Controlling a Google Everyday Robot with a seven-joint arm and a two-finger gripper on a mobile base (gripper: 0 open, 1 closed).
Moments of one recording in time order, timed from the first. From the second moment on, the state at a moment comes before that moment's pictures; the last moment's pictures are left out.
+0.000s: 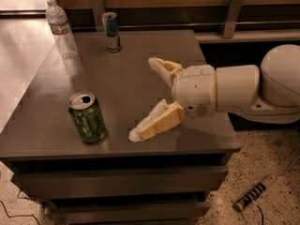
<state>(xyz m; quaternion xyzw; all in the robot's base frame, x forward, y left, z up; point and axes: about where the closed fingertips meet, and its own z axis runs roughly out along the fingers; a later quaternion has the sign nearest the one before) 0.443 0.019 0.935 -0.54 0.57 0.35 0.51</state>
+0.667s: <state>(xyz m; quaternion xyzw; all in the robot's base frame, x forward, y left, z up) 0.458 0.068 0.899 -0.54 0.53 0.38 0.53</state>
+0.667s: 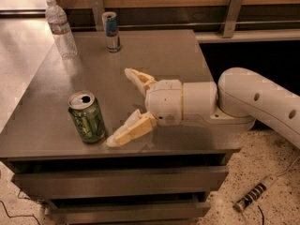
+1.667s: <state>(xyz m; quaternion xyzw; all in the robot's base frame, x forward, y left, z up) 0.455 0.127 0.871 -0.55 0.51 0.43 0.50</state>
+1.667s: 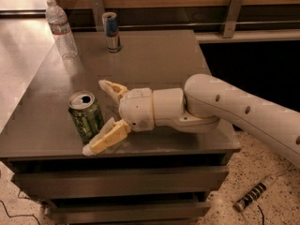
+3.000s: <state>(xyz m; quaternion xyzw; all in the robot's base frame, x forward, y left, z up) 0.450 0.135 0.874 -0.55 0.51 0.43 0.50</state>
